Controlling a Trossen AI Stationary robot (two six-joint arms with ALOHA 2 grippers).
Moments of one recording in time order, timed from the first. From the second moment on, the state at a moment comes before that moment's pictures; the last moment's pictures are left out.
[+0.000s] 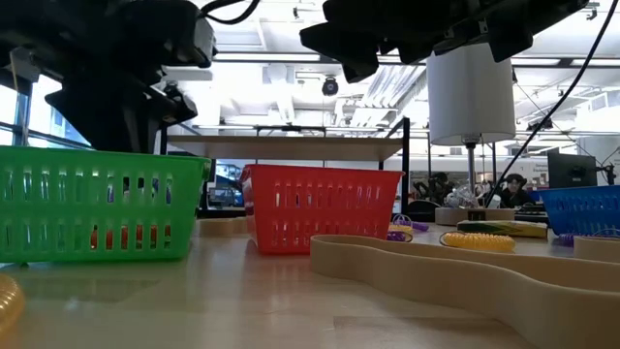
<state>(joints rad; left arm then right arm) -0.42 1.56 0.98 -0.56 -0.11 -0.32 0.27 1.68 0.82 0.59 -0.16 -0.07</state>
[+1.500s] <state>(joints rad) -0.42 1.19 0.98 -0.85 -0.26 -0.42 0.27 1.68 0.82 0.58 -0.16 -0.07</state>
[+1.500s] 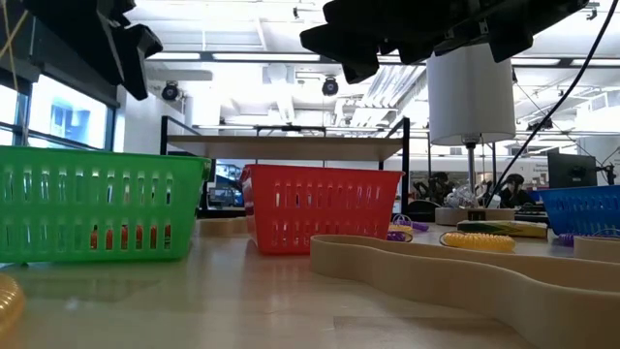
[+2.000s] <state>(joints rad) -0.37 1.16 0.98 -1.02 -0.28 -0.22 0.27 1.68 0.82 0.58 -0.16 -0.07</state>
